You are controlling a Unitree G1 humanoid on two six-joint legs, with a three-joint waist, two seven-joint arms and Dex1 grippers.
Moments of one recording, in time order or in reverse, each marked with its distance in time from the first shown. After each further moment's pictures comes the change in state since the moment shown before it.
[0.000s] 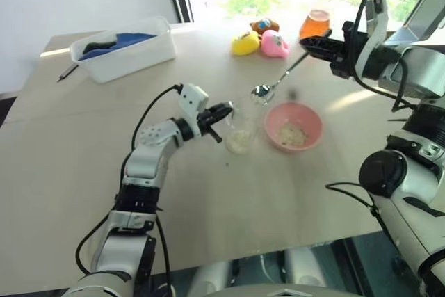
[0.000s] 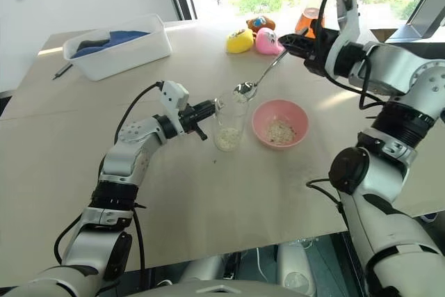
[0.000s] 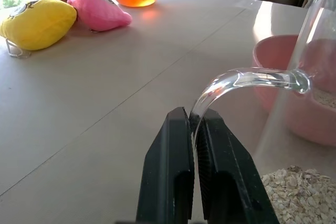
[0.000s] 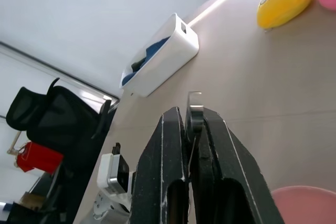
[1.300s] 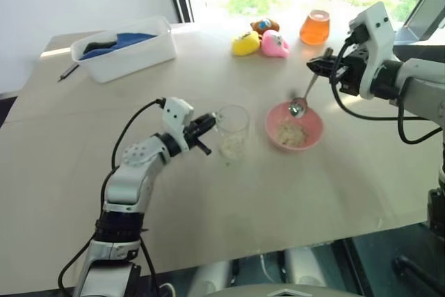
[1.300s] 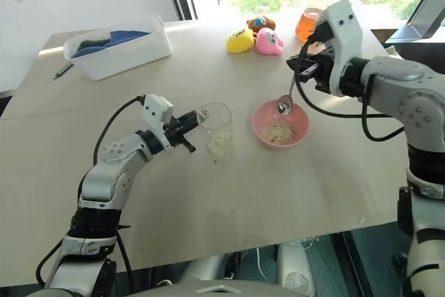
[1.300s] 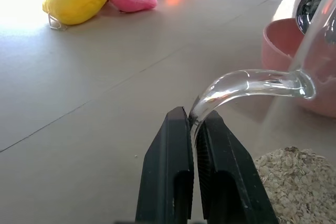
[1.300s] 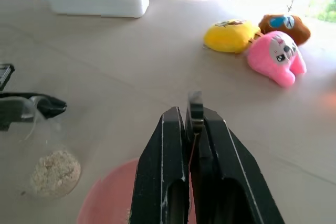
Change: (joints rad) left arm 0.196 0.058 0.043 -0.244 -0.049 0.085 0.110; right arm 0.304 -0.480 0.768 -0.555 -0.459 -0.527 0.686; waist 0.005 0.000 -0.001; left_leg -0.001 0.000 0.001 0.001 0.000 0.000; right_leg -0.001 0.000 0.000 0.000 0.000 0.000
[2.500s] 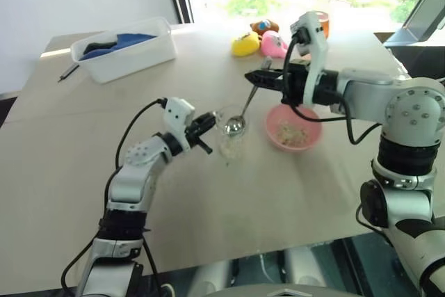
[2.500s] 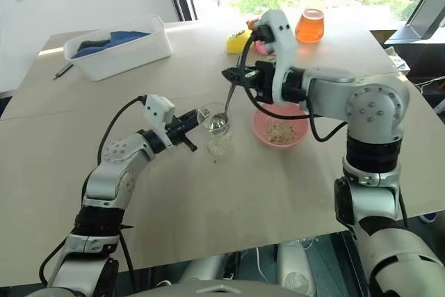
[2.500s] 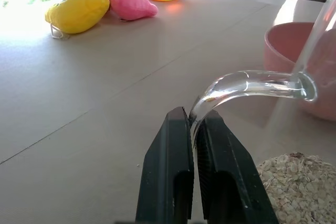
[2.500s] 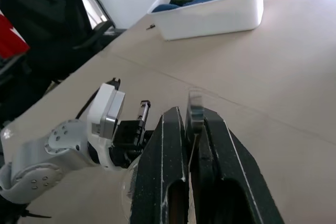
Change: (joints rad) left arm -0.005 -0.015 -0.009 0.043 0.015 -0.068 0.005; right arm -0.085 0.480 -0.103 0.088 0.261 0.254 -0.270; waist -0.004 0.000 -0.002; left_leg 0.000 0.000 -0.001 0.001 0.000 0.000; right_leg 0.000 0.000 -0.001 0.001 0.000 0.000
